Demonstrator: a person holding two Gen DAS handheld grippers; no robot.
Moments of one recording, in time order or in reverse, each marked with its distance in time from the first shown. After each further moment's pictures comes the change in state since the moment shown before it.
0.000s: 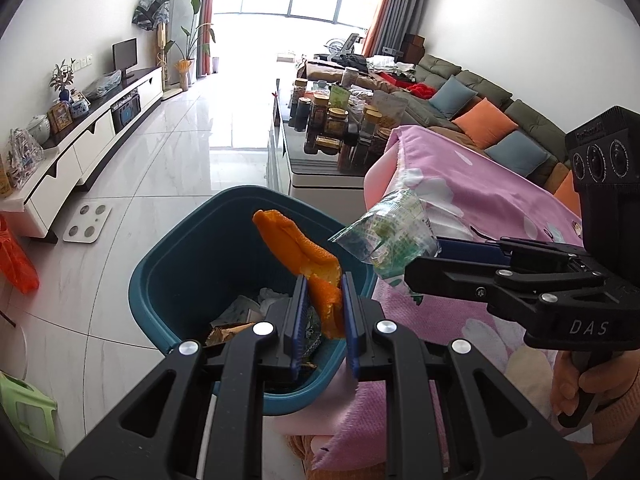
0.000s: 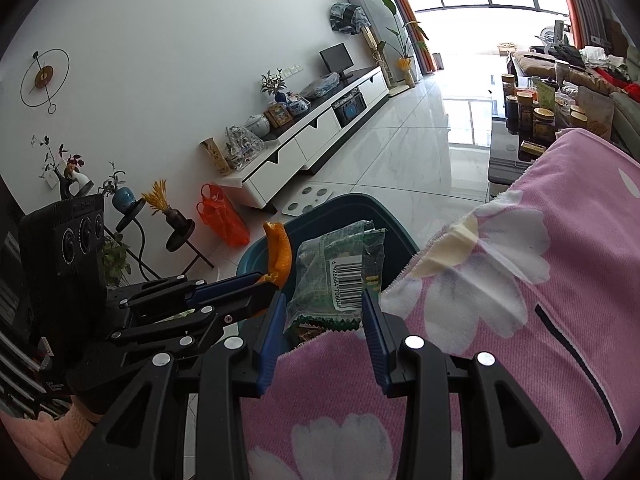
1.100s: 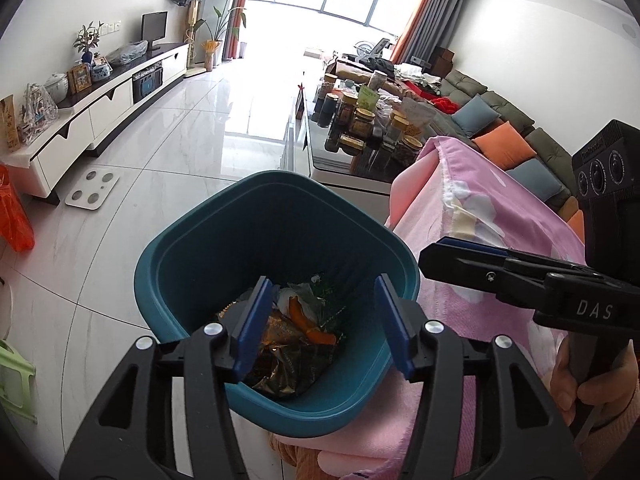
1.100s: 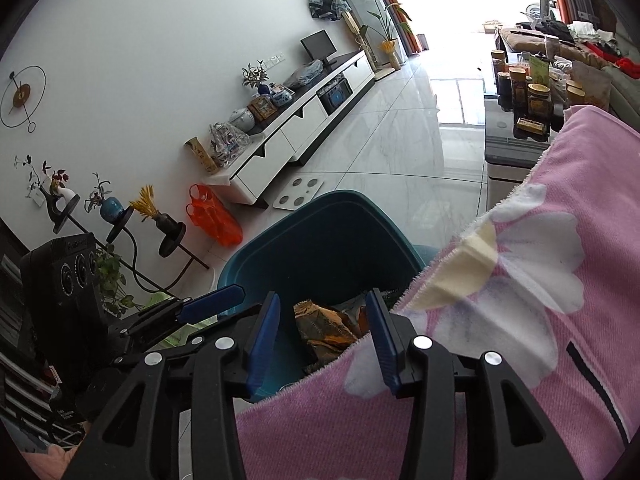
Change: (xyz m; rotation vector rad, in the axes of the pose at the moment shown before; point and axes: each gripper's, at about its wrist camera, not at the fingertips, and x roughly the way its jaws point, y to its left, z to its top) left arm 0.032 0.038 -0.001 -0.141 -0.004 0.013; right arm 0.033 -0.014 0.013 0.079 0.038 -0.015
